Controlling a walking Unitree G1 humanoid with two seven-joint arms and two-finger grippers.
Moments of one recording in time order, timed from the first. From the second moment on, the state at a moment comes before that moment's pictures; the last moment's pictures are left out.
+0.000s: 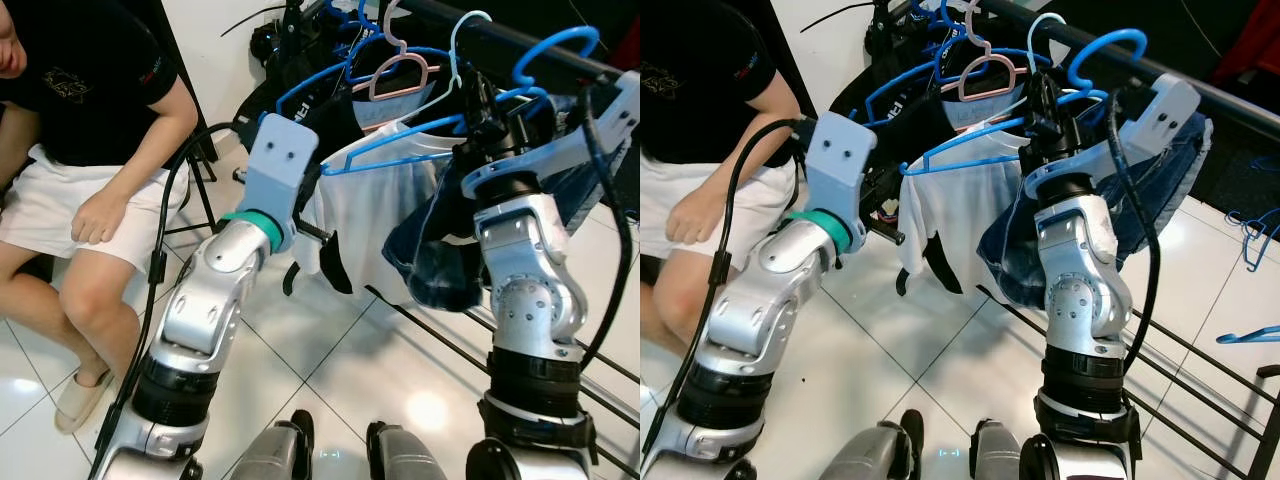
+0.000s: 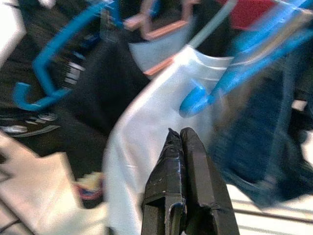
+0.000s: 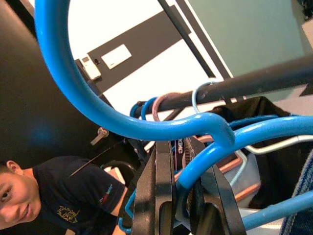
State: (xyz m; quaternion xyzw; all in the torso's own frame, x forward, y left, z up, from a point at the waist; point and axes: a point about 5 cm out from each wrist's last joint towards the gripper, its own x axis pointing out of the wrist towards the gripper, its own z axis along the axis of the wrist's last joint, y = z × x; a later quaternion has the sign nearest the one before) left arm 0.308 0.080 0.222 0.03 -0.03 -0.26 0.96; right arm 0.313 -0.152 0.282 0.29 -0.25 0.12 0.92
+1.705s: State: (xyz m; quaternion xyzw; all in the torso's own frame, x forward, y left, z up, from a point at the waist) left arm 0.252 0.088 0.164 0.01 0.05 -0.47 0.88; right arm 0.339 -0.111 0.256 0.09 -0.22 0.17 0.96
